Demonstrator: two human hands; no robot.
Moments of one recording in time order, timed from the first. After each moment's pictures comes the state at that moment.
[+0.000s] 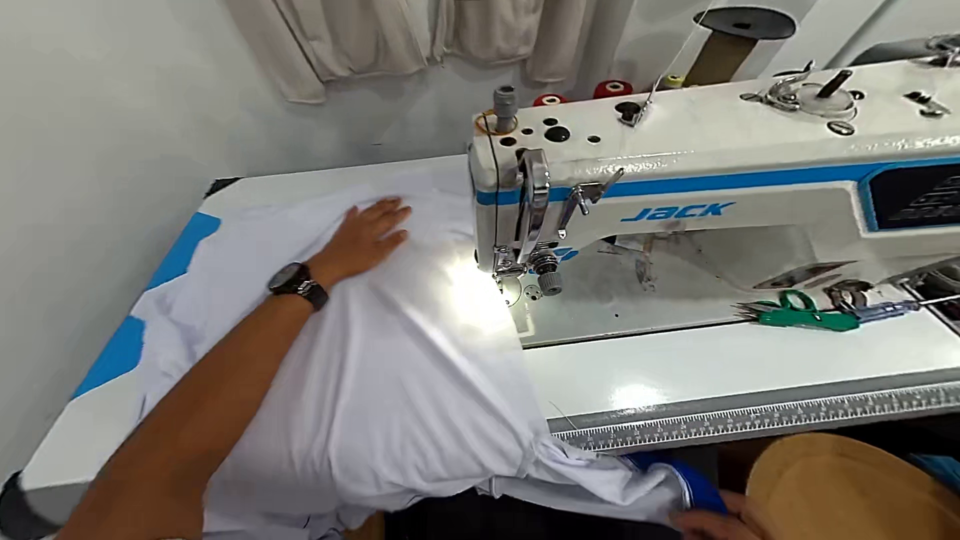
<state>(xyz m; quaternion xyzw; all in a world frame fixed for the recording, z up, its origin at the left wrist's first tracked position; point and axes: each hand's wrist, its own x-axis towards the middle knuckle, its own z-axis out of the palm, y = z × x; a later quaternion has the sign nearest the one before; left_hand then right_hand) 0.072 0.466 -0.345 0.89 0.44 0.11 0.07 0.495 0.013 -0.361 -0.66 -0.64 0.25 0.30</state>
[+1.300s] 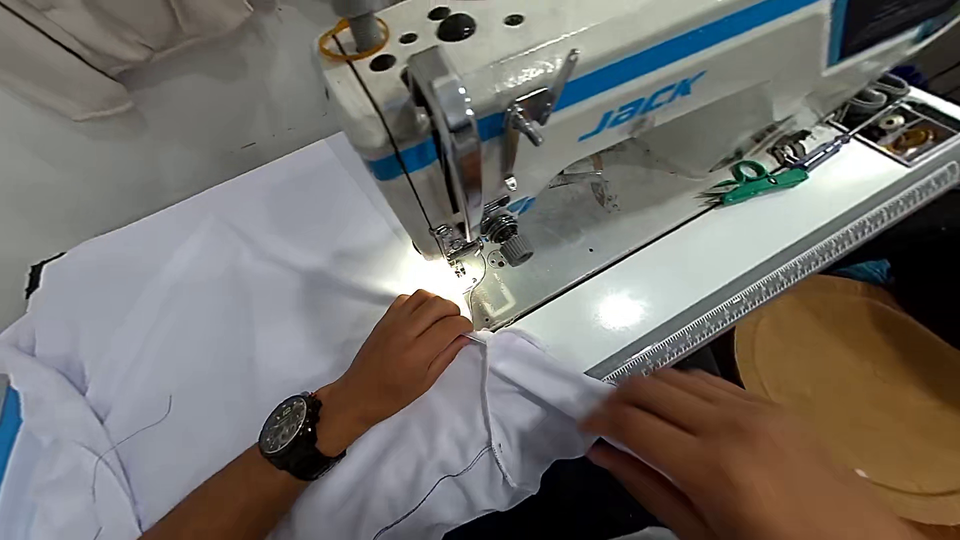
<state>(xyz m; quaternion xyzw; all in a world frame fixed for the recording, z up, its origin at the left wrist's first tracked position) 0.164 0.322 -0.347 0.96 0.11 0.25 0.11 0.400 0.101 -0.278 -0.61 -0.76 0.10 0.21</state>
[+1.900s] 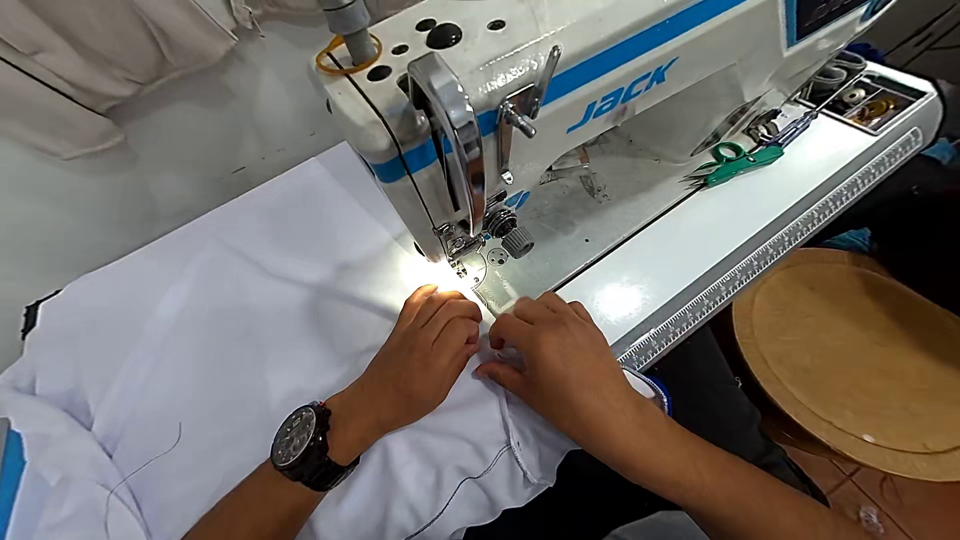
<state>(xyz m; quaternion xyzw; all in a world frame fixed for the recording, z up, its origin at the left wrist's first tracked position) 0.163 0.324 -0.347 0.97 0.07 0.19 0.12 0.334 0.191 -0.338 -0.71 -0.65 0.03 0.27</state>
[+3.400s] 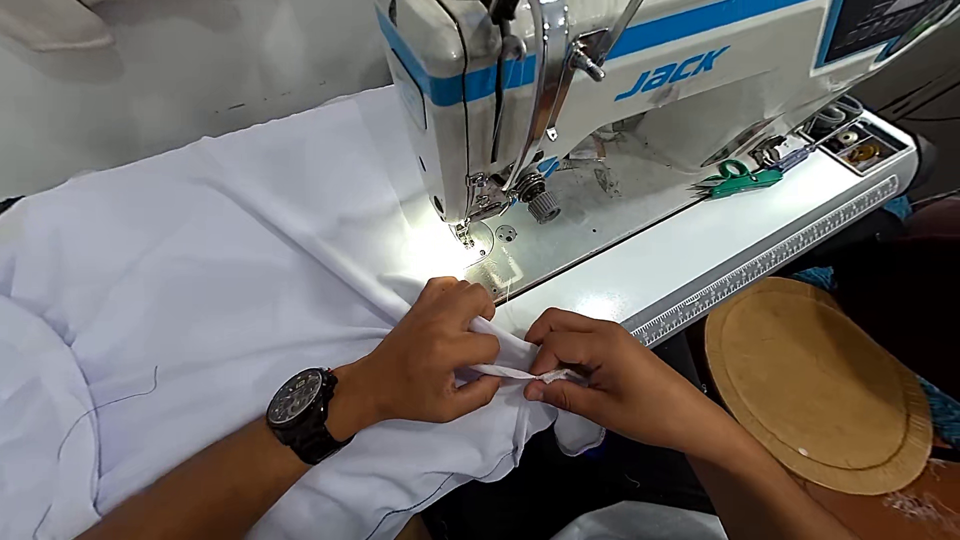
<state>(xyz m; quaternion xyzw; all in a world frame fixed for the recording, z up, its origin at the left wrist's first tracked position) 0.167 0.298 -0.338 0.94 -0.01 0.27 0.22 0.380 0.149 -0.330 -0.50 -0.70 0.32 0.39</state>
